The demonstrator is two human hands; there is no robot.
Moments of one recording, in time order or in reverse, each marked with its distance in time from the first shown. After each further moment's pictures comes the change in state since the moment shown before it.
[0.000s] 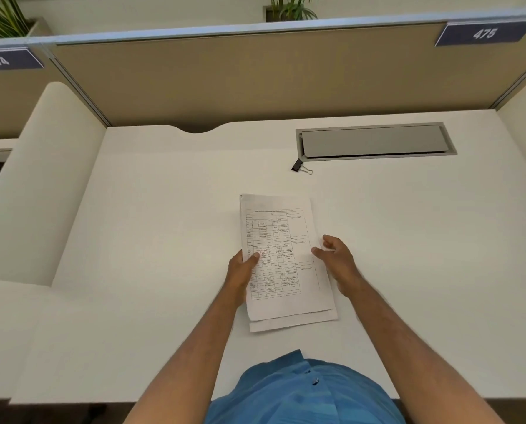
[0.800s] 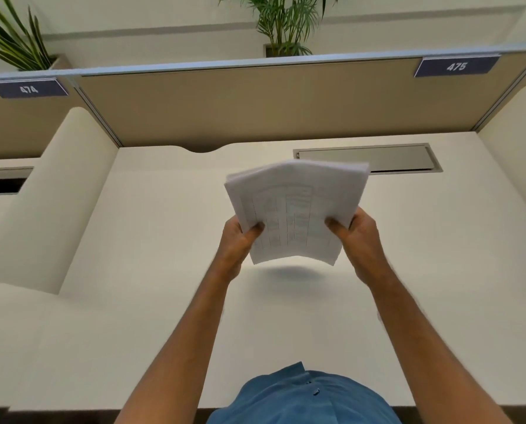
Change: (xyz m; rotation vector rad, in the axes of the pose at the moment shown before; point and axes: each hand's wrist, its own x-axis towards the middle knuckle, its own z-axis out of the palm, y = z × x) left_hand -0.049 0.110 0.018 0.090 -0.147 0.514; right_hand -0.086 -0.116 -0.039 0.190 -0.010 -0.500
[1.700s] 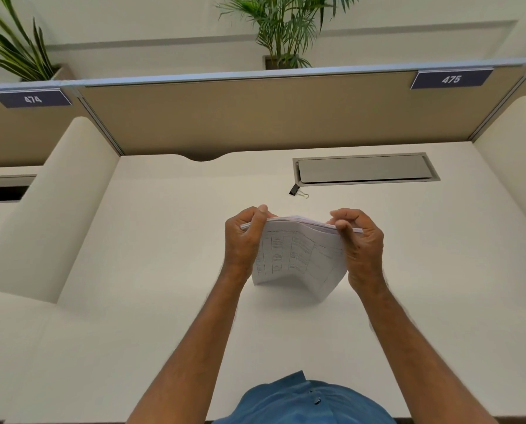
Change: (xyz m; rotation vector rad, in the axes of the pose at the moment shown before) left_hand -0.010 0.041 0.031 0.030 0.145 0.239; right_hand -0.010 -0.006 0.010 0.129 0.114 -0.230
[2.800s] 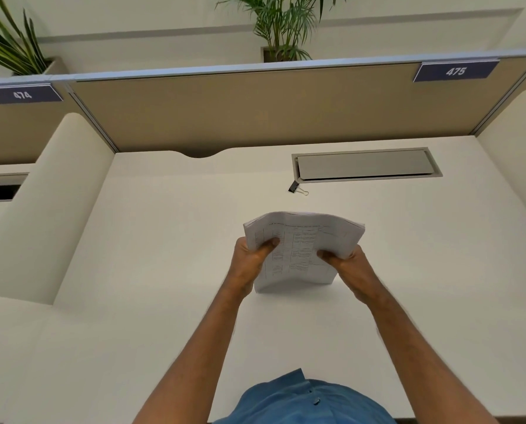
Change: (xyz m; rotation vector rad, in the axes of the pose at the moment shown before) left_hand -0.014 -0.042 -0.005 -0.061 -0.138 -0.330; right_hand -0.001 0.054 -0.025 -0.132 -0.258 0.388
